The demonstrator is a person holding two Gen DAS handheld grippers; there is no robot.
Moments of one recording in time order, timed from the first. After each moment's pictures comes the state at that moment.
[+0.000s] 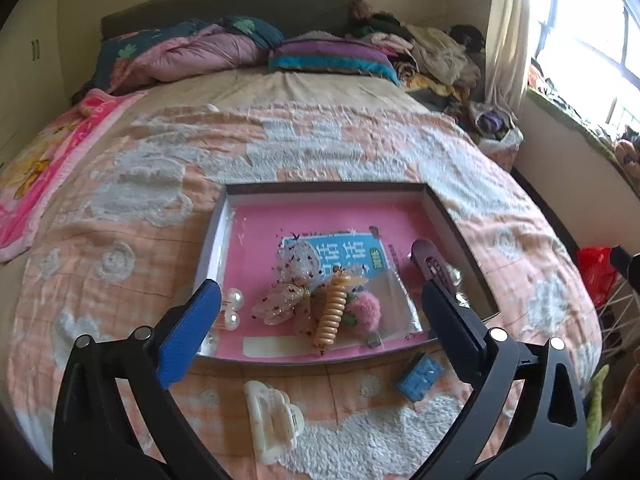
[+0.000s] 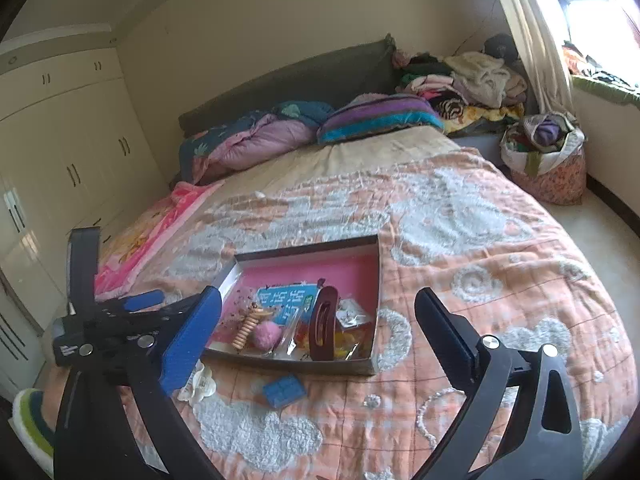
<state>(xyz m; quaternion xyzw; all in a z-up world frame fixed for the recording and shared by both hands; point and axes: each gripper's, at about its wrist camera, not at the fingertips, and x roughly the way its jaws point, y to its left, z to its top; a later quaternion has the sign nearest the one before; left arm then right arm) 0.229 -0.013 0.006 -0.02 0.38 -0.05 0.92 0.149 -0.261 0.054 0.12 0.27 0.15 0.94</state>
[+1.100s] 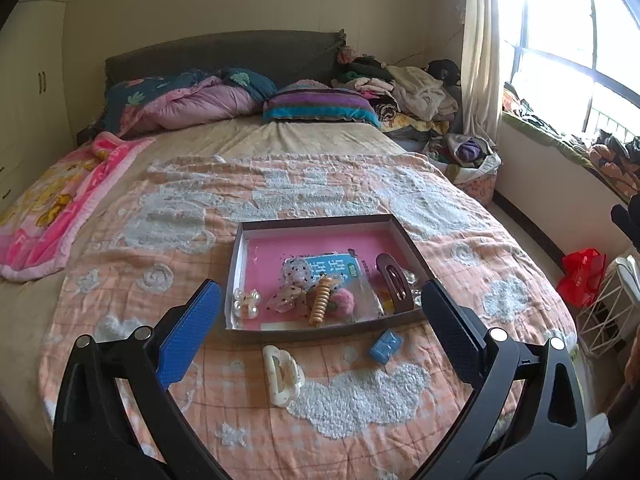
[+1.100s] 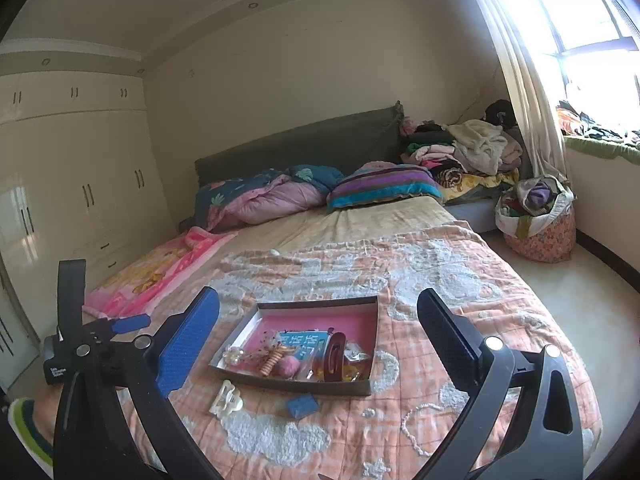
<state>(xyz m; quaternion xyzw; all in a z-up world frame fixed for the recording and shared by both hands) 0.128 -0.011 0.068 0.00 0.30 -0.07 0.95 0.051 -0.275 0.131 0.09 0.16 0.15 0.97</state>
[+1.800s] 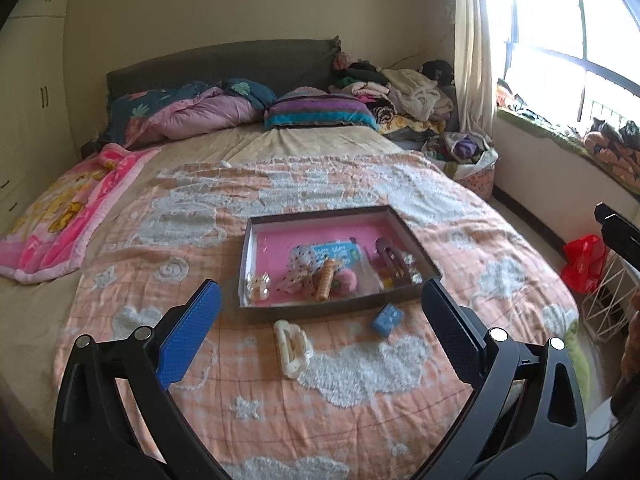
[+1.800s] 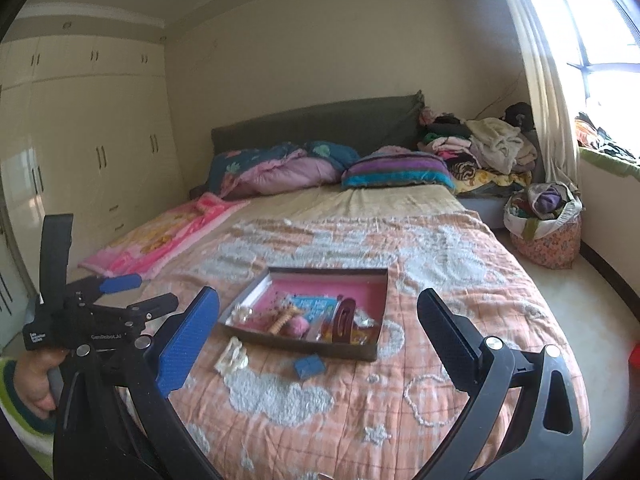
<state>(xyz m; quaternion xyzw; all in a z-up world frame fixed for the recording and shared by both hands) 0.083 -0.008 0.064 0.02 0.29 -0.06 0.95 0.019 -0.250 0.111 0.04 0.20 0.18 0.96</state>
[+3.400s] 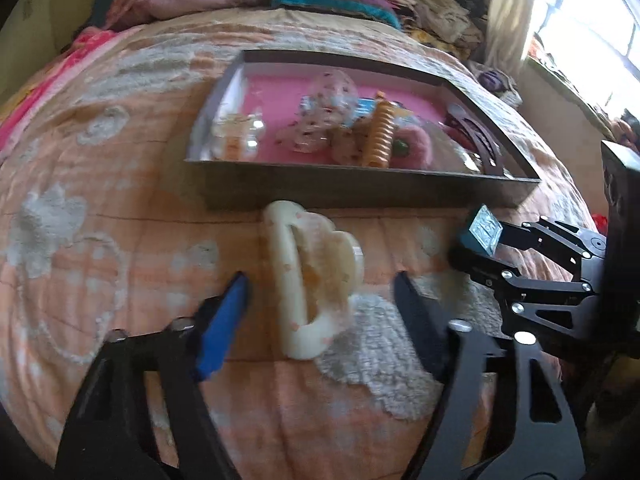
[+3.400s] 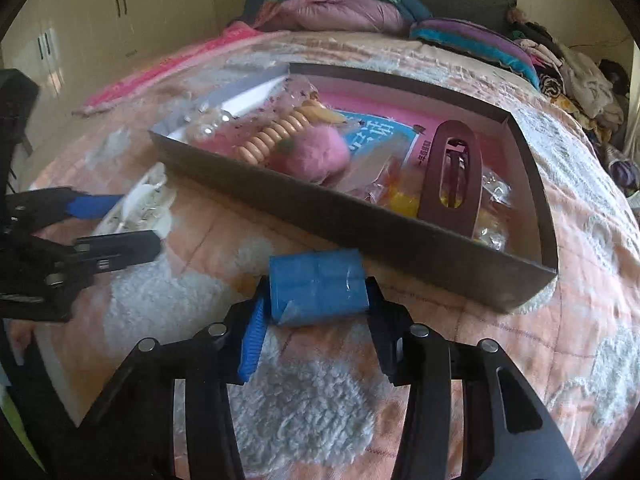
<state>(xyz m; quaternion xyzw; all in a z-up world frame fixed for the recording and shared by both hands) 0.175 0.021 -0.107 -0.03 0.45 -0.08 0.89 0.185 -0.137 -0.108 -0.09 0.42 0.26 0.87</state>
